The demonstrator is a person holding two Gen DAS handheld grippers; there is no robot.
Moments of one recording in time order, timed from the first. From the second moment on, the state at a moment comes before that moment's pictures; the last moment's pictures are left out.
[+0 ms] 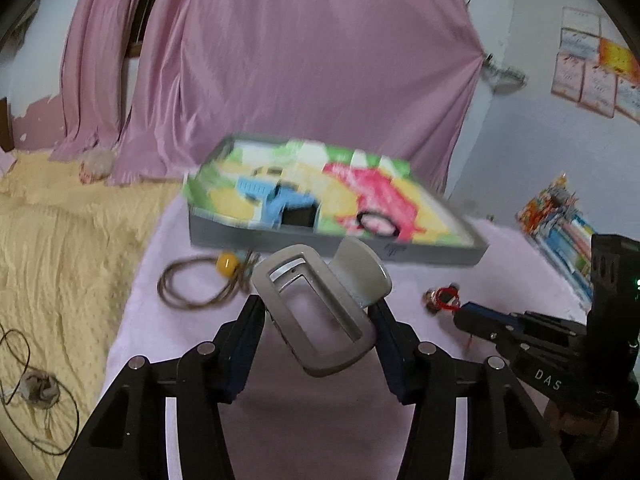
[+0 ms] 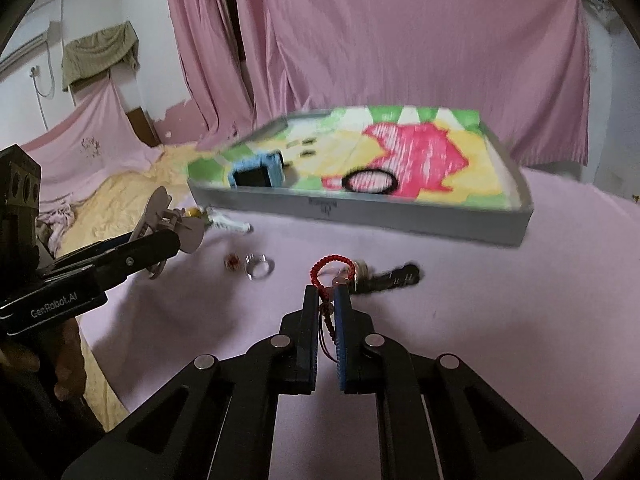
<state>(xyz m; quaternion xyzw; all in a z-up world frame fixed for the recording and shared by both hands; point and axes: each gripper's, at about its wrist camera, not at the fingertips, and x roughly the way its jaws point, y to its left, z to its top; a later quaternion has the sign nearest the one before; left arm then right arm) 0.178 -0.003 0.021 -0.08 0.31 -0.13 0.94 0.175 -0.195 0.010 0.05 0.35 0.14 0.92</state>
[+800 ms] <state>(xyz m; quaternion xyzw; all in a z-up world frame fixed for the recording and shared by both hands) 0.305 -0.070 0.039 -0.08 0.33 -0.17 0.92 0.285 -0.250 0.034 0.08 0.32 0.11 0.94</state>
